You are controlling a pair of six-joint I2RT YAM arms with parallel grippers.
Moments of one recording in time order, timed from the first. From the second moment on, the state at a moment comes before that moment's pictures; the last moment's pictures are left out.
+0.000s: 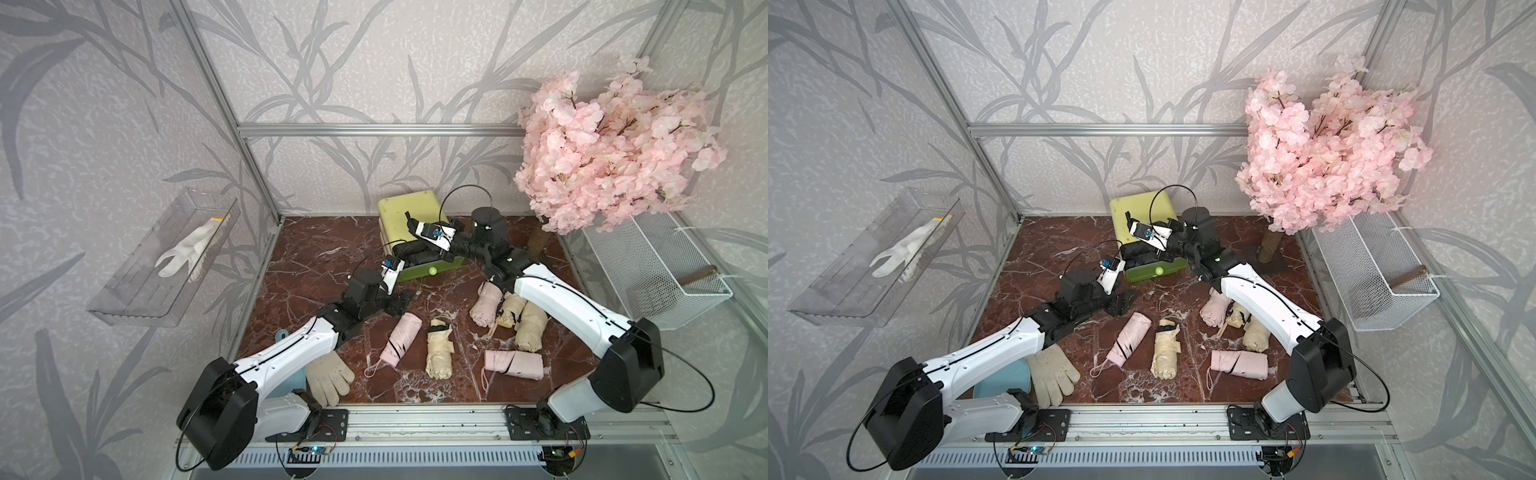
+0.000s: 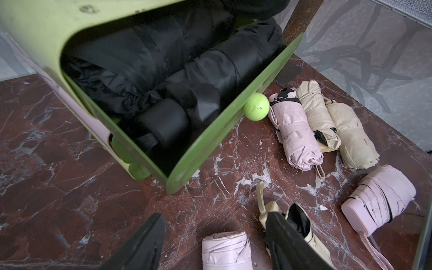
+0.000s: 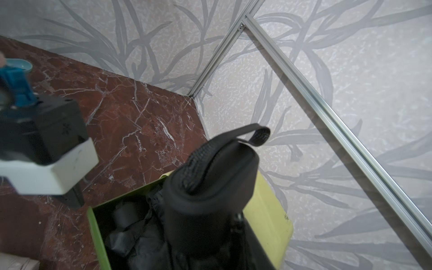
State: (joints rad) left arm -0.61 1.24 0.73 0.02 0.12 -0.13; right arm 0.54 1.54 1.37 -0.12 -0.40 -0.80
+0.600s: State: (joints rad) left arm -0.54 1.34 0.73 0.18 0.23 -0.10; right arm 0.45 1.67 1.57 -0.47 -0.61 -1.02
